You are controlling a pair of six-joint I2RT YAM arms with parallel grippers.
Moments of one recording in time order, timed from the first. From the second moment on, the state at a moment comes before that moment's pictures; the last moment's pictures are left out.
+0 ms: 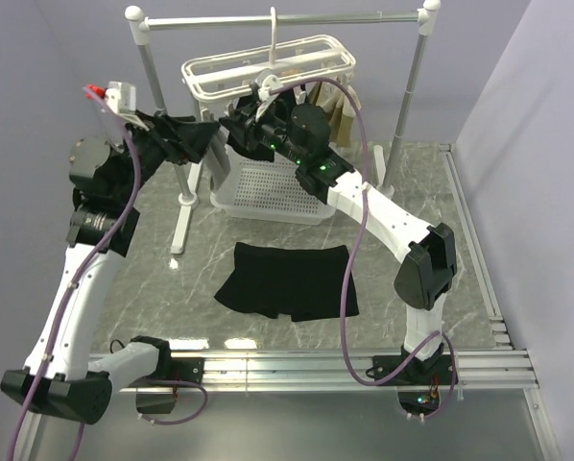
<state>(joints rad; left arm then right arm) -0.19 1.11 1.34 0.00 0.43 -0.52 0.71 1.90 1.86 0.25 -0.30 -0.01</state>
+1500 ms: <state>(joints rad) -0.26 1.35 1.60 -0.14 0.26 -0.58 0.71 1.88 1.90 0.19 -0.35 0.05</state>
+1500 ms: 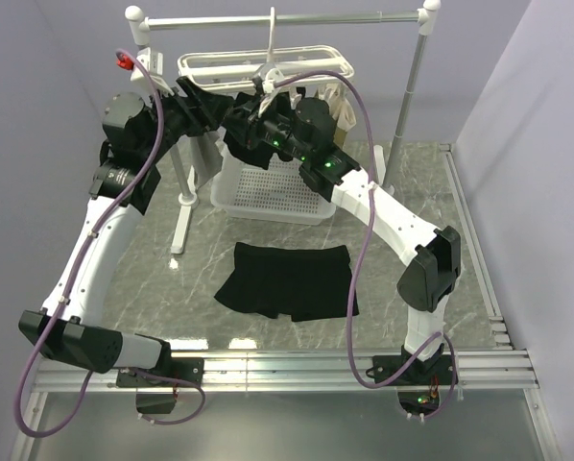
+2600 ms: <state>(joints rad) -0.26 1.43 1.66 -0.12 0.31 -0.54 0.71 1.90 1.95 0.13 -0.36 0.05</state>
